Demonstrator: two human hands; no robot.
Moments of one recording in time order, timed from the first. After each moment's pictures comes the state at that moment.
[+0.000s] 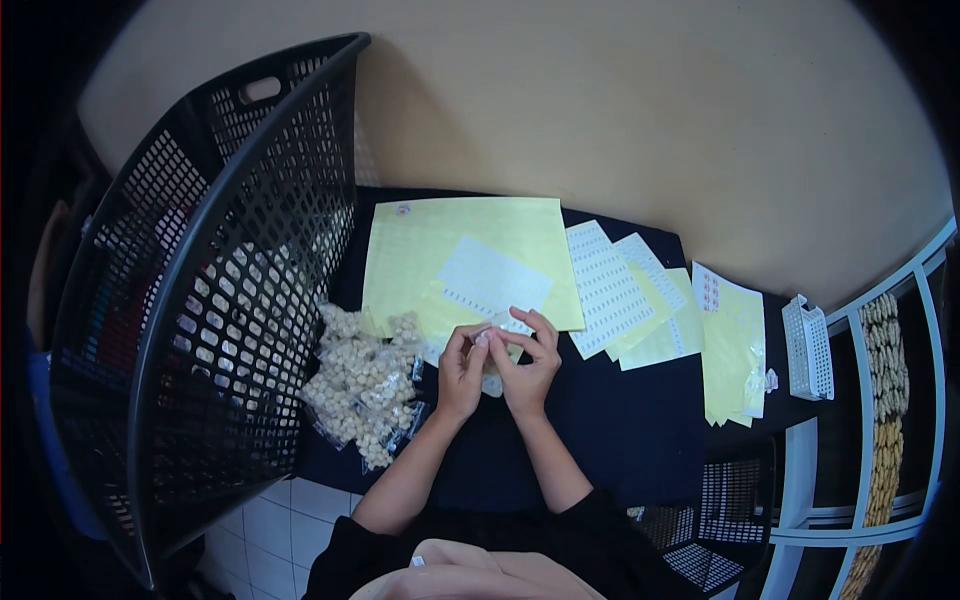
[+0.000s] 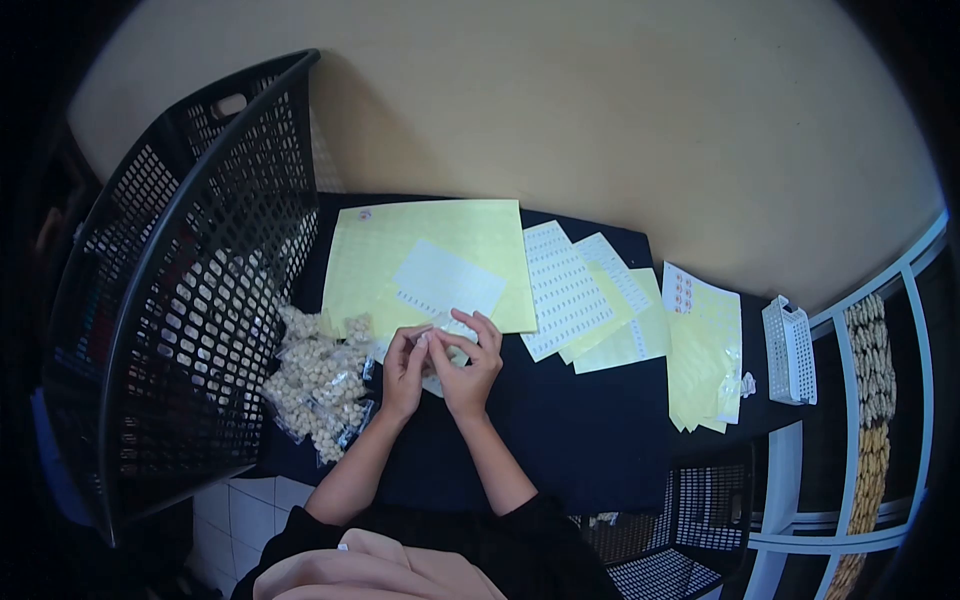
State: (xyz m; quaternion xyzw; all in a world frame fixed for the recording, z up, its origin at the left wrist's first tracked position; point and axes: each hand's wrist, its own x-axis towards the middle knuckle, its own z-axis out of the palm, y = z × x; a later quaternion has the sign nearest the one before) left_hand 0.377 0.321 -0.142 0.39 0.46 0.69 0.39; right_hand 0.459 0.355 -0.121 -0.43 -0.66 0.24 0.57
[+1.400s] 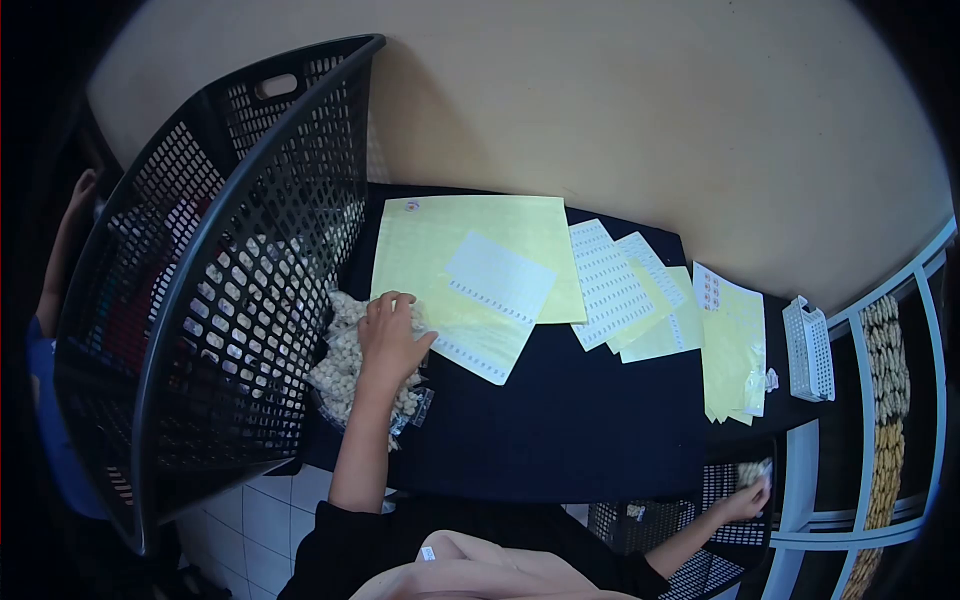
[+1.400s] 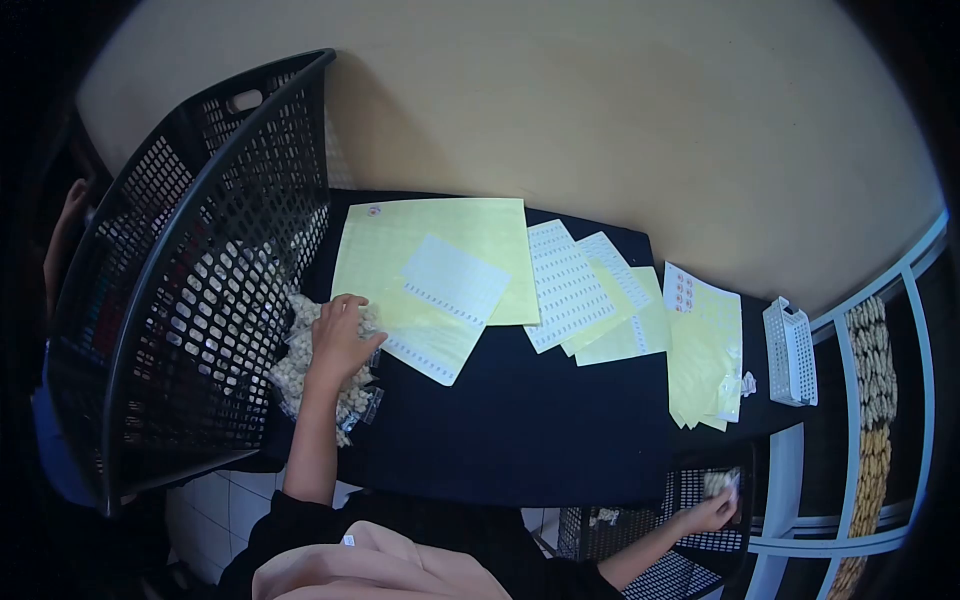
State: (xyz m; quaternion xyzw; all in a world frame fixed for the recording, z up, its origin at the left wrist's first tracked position) left_hand 0.297 0.300 -0.091 0.55 0.80 0.22 0.05; right_hand 0.847 0.261 -0.150 -0.63 -0.22 -0.07 0.75
